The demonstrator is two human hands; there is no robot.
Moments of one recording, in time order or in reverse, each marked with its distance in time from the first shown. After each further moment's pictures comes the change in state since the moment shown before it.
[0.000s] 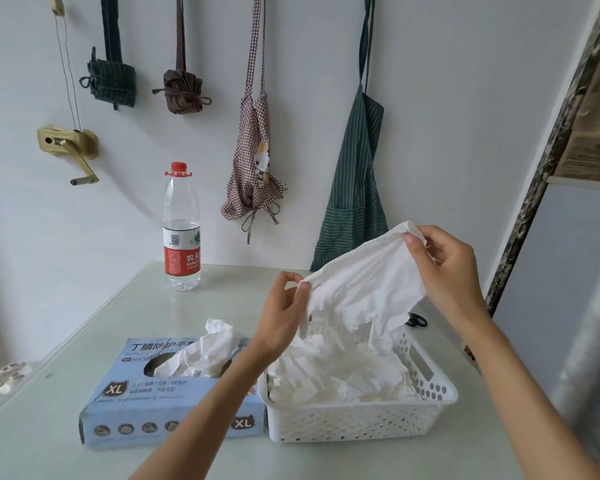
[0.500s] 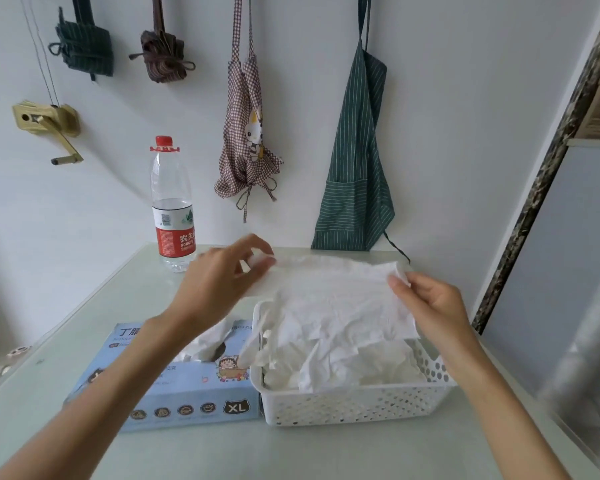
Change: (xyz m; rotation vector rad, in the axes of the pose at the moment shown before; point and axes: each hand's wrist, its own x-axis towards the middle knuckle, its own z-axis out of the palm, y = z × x) left_hand 0.002 0.030 -0.069 0.876 0.030 0.376; right_hand -0.058 0.047 0.012 0.105 -0.156 0.378
